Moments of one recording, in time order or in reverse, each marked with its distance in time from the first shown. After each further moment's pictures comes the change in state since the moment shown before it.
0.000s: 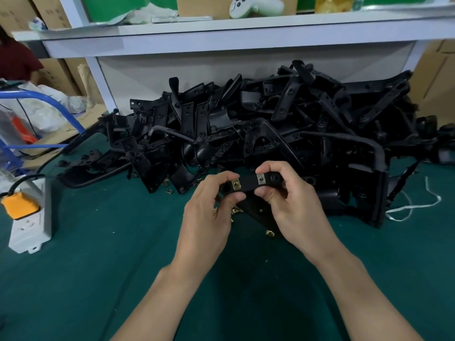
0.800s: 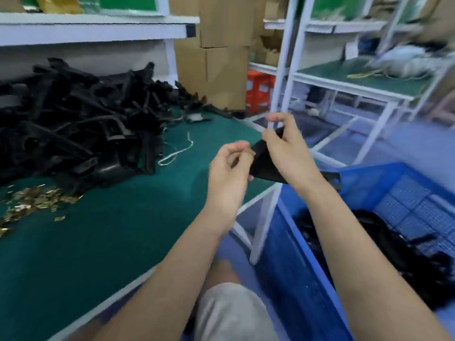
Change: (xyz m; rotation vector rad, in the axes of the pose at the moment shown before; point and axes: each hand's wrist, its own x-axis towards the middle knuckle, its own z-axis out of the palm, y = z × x) left_hand -0.131 0.271 0.208 -0.896 -0.646 -0.392; right_hand -0.211 -0.067 -0.276 -0.329 0.753 0.368
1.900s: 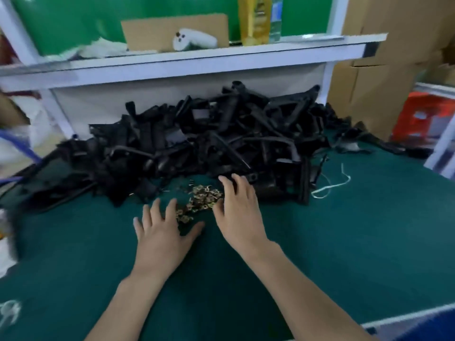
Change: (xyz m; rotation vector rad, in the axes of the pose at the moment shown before) left_hand -0.046 0.017 -0.363 1.606 0.555 -0.291; right_hand -0.070 -0.053 0.334 -0.411 -0.500 -0.507
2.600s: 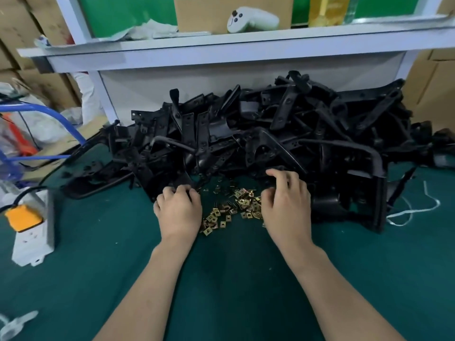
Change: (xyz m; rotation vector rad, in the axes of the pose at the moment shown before) left_hand 0.082 -0.037 -0.002 -0.307 0.199 -0.329; right_hand 0.053 0.001 0.040 0.054 0.298 0.013
